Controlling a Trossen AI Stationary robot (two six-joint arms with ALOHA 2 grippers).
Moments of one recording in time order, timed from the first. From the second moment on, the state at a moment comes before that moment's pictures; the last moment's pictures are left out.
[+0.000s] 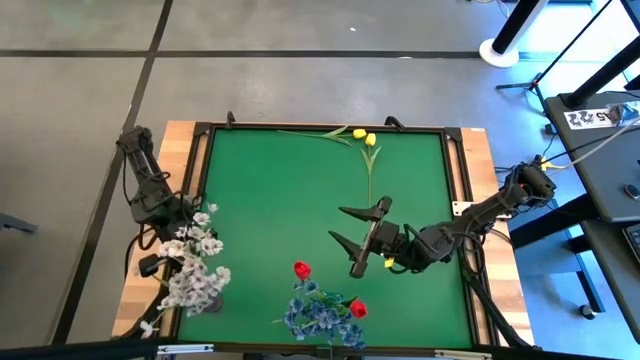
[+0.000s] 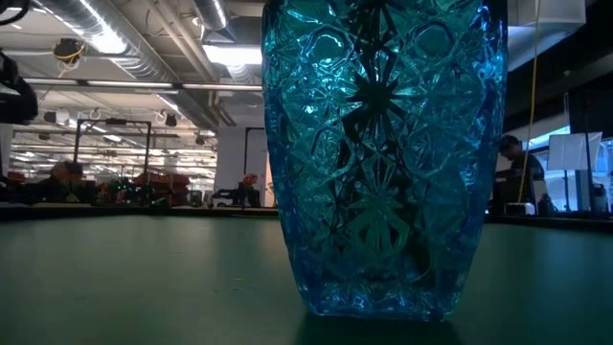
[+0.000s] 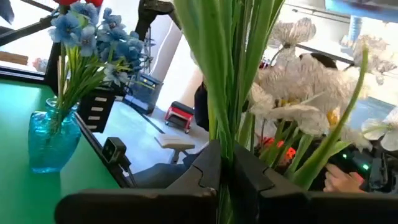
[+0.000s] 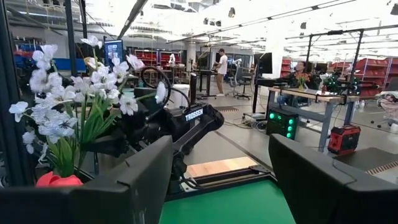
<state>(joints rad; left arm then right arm) -1.01 0.29 0.20 0.19 -0.18 -0.43 0.54 1.53 1.11 0.68 0.89 -0.21</state>
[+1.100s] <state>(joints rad) -1.06 0.33 0.01 0.58 -0.36 0.01 0.54 1.53 1.11 0.65 0.91 -0.21</state>
